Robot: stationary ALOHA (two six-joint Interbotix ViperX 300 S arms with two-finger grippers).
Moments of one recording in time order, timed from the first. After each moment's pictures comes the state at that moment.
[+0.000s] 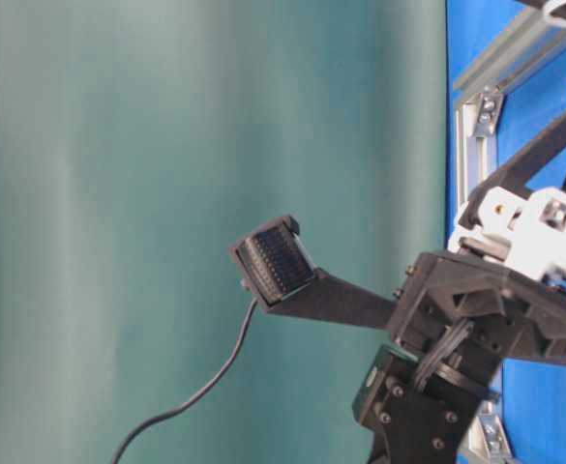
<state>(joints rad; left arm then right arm) -0.08 0.39 0.53 -0.08 -0.55 -0.07 0.08 -0.14 1.12 0.02 -0.45 0.06</state>
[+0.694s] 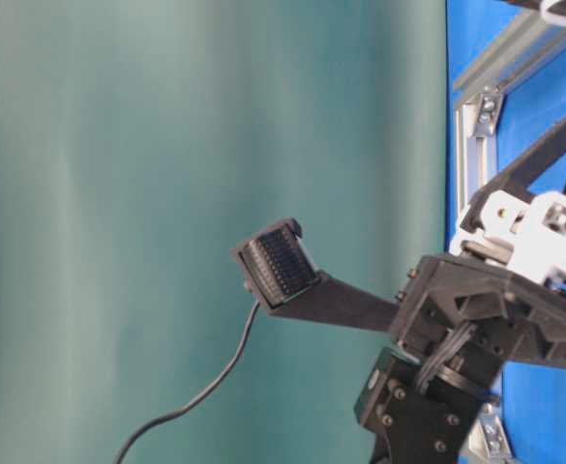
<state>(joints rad) -0.08 0.39 0.54 -0.08 -0.55 -0.07 0.09 -0.16 1.12 0.02 -0.36 0.06</state>
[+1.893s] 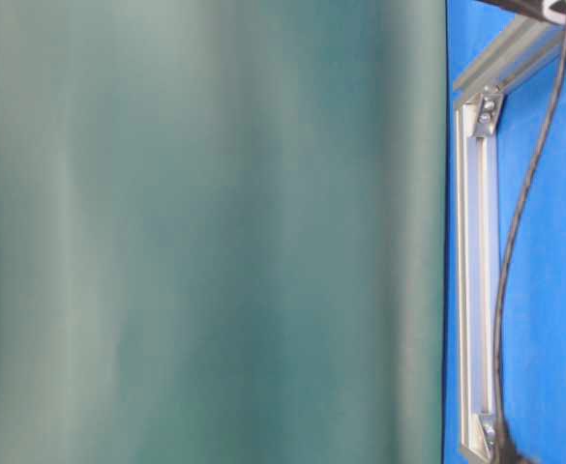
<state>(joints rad) -0.10 -0.14 1.18 -0.08 -0.66 -0.10 0.08 -0.17 1.12 0.02 -0.35 0.06</state>
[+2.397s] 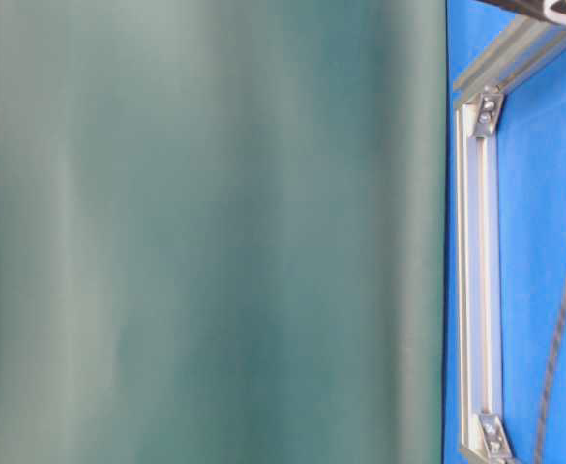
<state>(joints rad) -0.10 -0.37 1.38 -0.08 -0.50 -0.16 0.08 -0.17 1.12 0.02 -0.35 0.06</state>
